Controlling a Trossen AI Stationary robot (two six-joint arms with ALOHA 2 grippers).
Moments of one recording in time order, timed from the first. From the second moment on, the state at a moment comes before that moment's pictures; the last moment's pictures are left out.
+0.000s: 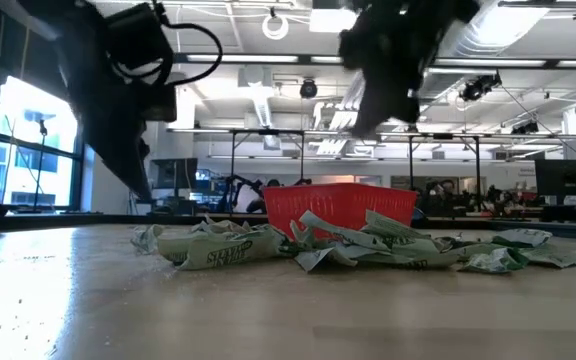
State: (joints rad) left arm 0.11 1.19 0.56 -0.38 0.03 -0.24; right arm -0.06 1.54 1.11 -0.56 -0.10 0.42
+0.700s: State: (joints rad) left arm 0.11 1.45 0.61 -0.09 -0.08 0.33; right arm 0.14 1.57 1.28 -1.05 0.22 0.26
